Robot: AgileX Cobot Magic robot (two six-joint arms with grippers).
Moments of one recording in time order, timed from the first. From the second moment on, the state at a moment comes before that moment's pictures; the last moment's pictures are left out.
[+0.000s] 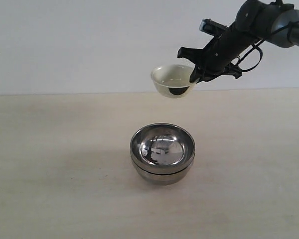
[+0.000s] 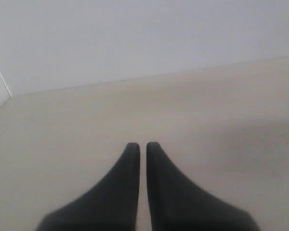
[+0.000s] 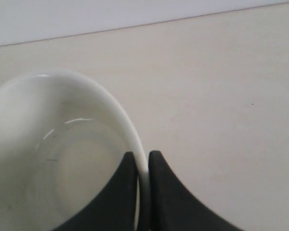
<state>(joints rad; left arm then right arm) 0.03 0.00 0.00 0.05 0.26 0.09 0.20 2.37 -2.21 0.41 0.92 0.06</state>
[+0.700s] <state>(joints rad) 0.03 0.00 0.00 0.05 0.26 0.09 0.20 1.97 -1.73 0.50 0.90 -0.07</state>
